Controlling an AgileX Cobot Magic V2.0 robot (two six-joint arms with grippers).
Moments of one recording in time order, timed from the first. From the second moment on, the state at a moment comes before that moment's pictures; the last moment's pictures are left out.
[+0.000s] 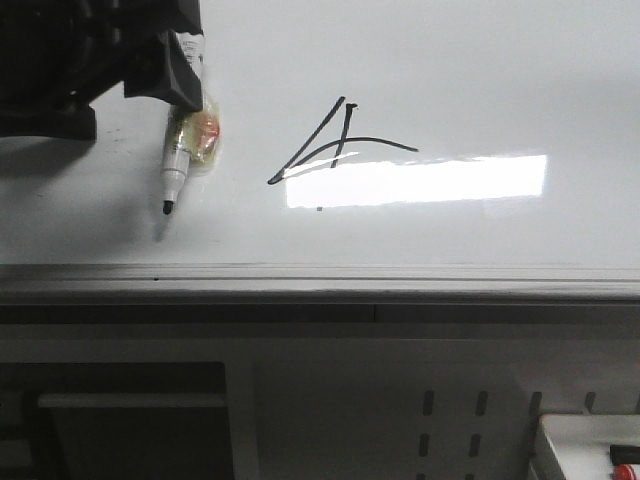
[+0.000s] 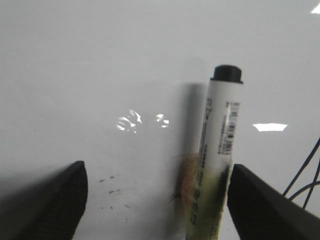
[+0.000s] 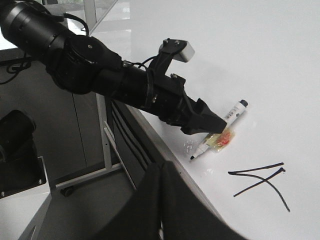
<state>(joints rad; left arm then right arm) -0.77 1.28 -0.72 -1.58 -0.33 1.03 0.97 0.60 -0.82 0.06 0.52 -0.18</state>
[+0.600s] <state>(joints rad) -0.77 0.80 -0.67 -1.58 -0.26 1.32 0.97 0.54 -0.79 -0.02 0.54 -0.18</state>
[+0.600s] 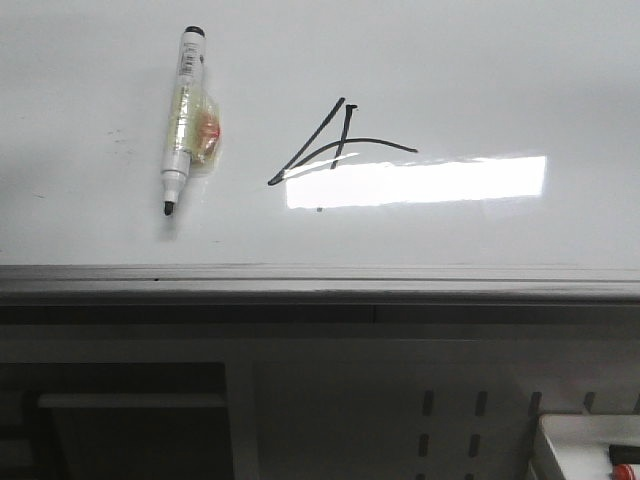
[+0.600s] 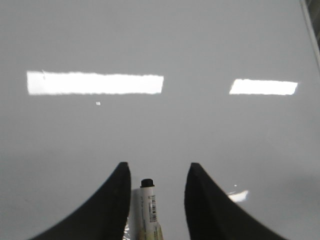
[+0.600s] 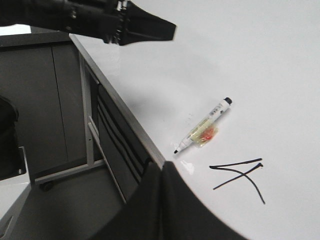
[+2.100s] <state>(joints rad) -0.77 0.14 -0.20 -1.60 -0.20 1.43 0.97 -0.01 -0.51 -0.42 0.70 0.17</state>
